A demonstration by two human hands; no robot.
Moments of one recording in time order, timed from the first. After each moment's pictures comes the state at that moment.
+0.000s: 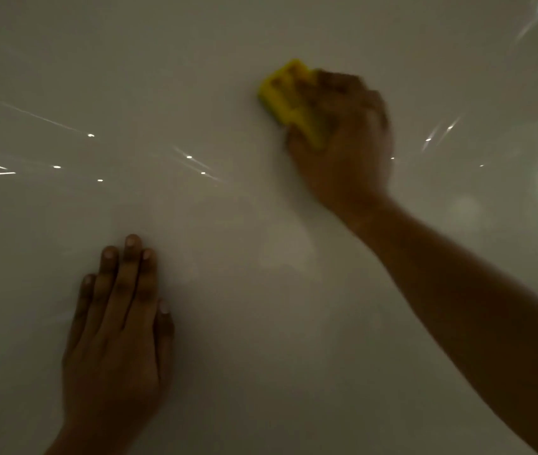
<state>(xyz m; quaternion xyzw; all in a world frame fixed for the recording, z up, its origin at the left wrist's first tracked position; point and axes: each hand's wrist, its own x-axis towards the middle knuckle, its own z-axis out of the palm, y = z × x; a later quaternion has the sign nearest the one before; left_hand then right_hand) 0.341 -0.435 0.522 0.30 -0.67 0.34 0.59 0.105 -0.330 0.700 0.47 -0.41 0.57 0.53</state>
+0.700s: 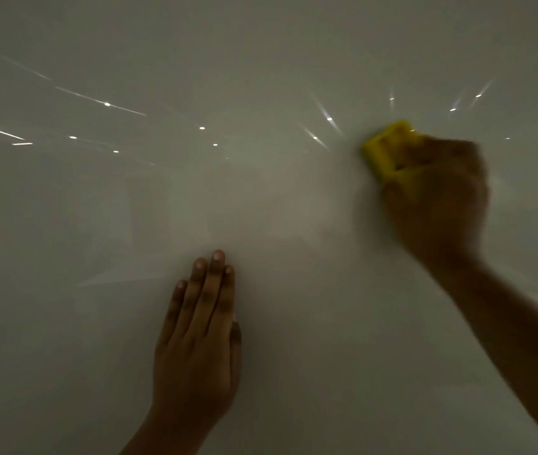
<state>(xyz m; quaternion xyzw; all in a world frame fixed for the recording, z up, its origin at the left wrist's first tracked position) 0.357 -0.421 0.459 0.26 -0.73 0.33 0.54 0.078 -0.314 0.595 0.44 -0.45 0.57 0.52</state>
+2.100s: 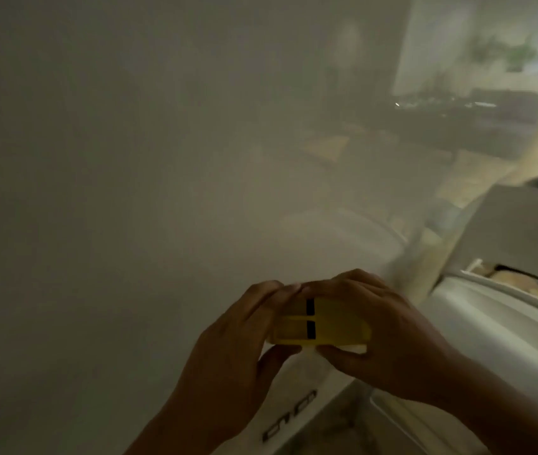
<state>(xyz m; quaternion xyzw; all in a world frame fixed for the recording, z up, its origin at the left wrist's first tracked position) 0.245 -0.278 0.292 0.06 -0.94 -0.23 0.23 0.093 -0.111 0.316 0.59 -0.76 0.28 0.04</state>
